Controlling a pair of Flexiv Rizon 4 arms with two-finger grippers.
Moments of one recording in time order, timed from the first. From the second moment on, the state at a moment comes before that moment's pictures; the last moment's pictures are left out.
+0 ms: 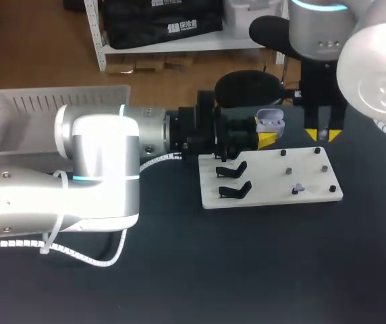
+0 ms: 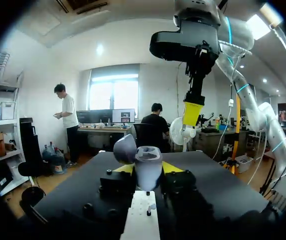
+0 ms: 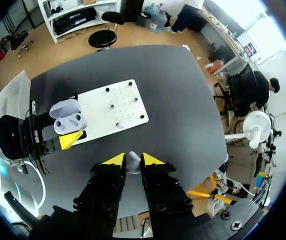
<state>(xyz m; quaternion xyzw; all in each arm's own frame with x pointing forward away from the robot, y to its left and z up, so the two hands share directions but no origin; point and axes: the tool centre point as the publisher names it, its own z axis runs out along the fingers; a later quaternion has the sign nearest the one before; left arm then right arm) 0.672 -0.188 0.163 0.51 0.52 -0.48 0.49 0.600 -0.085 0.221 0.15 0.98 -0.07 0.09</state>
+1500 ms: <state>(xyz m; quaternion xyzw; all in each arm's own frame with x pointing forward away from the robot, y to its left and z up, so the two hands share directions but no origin) 0.672 -0.188 0.163 0.51 0.52 -0.48 0.49 0.638 -0.026 0.233 0.22 0.97 -0.08 0.12</state>
